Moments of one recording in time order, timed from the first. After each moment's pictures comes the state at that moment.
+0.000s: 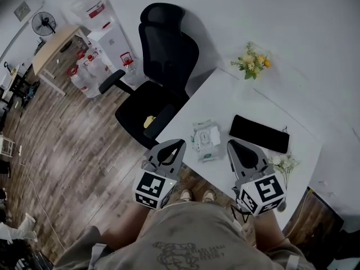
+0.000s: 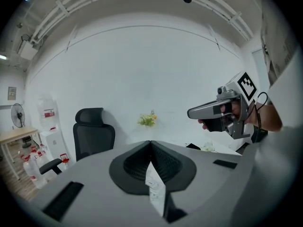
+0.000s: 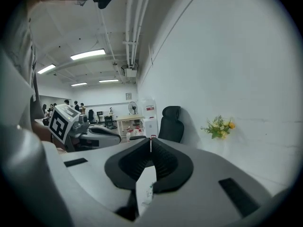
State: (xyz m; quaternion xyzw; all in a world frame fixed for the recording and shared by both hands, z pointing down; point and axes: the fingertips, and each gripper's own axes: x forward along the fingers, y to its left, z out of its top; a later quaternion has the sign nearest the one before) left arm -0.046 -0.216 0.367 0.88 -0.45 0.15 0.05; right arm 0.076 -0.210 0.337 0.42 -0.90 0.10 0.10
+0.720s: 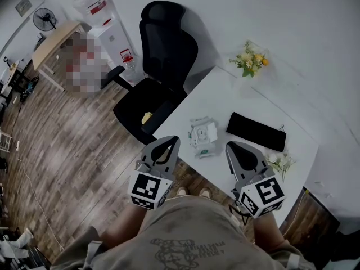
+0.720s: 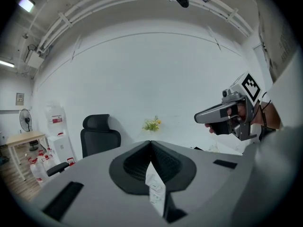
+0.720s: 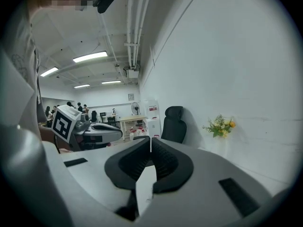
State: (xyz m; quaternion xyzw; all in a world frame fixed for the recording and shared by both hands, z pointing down) left arm -0.051 -0.201 0.349 0.87 -0.48 0.13 0.02; right arm 0.082 -0.188 0.332 0.41 -0.90 0.10 0.09
